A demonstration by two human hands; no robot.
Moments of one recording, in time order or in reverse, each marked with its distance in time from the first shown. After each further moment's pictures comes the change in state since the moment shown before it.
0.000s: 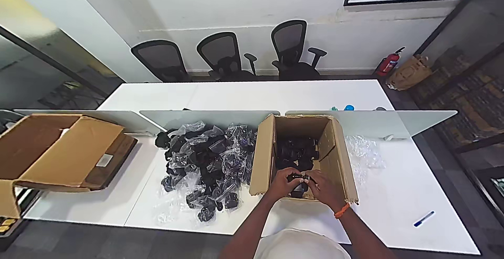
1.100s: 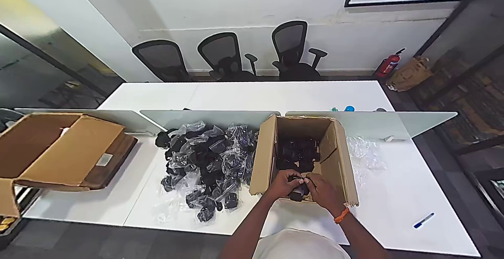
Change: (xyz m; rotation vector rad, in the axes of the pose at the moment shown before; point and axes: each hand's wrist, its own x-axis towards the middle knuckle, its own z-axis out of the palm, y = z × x) left_hand 0.002 0.002 -0.003 -0.096 -0.108 -0.129; right_hand -0.003 -0.017 -0.002 -0.071 -0.079 0.158
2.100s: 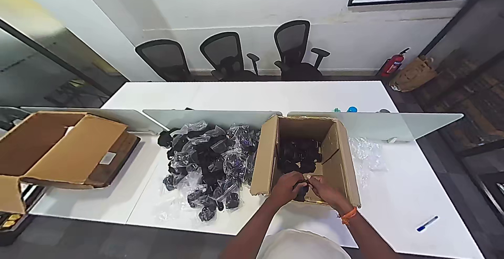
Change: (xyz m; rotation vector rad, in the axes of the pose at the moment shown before) left_hand -0.008 0.001 0.011 0.489 0.086 0.294; right_hand 0.017 -0.004 -0.014 0.883 -0.390 0.505
